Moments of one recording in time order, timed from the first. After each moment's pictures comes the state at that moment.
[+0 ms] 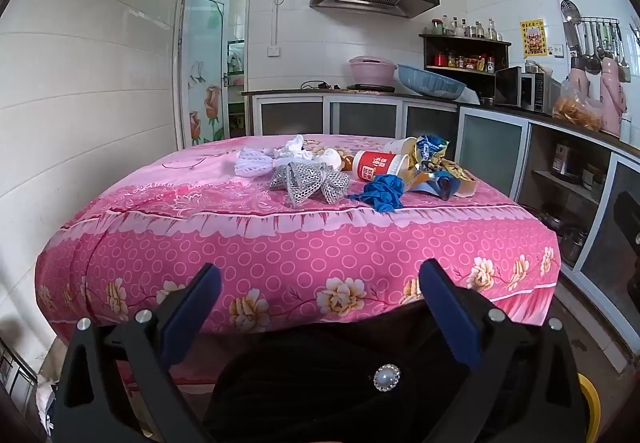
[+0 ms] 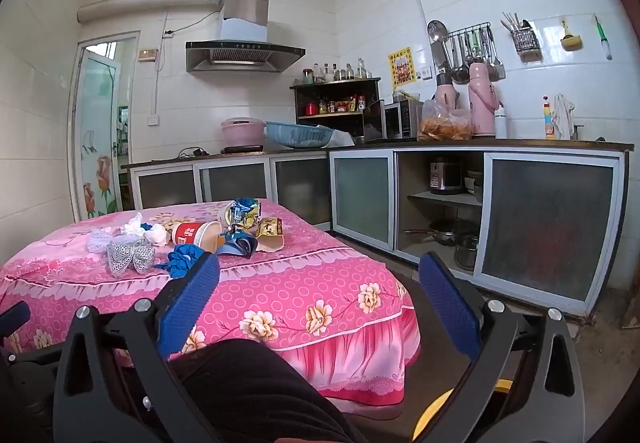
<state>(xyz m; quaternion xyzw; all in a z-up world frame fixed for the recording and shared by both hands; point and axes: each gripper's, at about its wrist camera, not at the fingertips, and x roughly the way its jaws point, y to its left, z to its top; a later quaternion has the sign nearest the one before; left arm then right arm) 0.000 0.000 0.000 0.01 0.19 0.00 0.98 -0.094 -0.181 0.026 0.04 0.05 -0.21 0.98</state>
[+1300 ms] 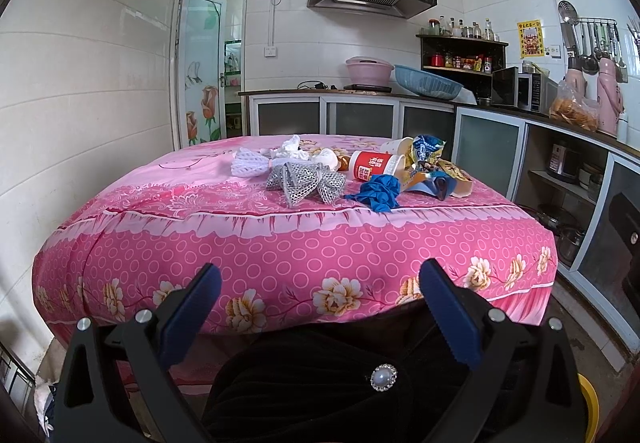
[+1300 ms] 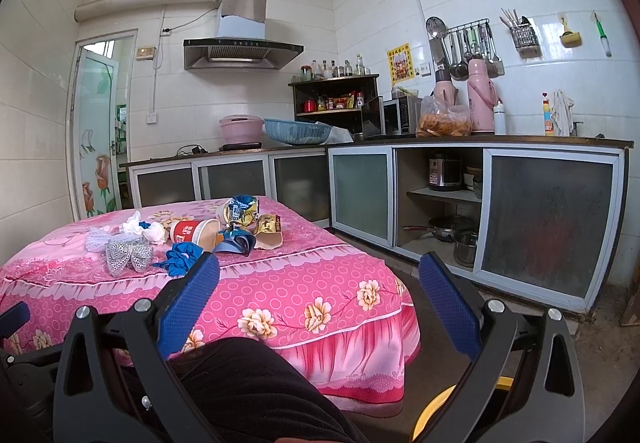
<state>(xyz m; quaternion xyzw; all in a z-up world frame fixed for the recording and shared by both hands) -0.004 -0.005 0.003 0.01 0.19 -0.01 0.98 -0.093 -0.183 0.023 0.05 0.05 -0.21 0.98</state>
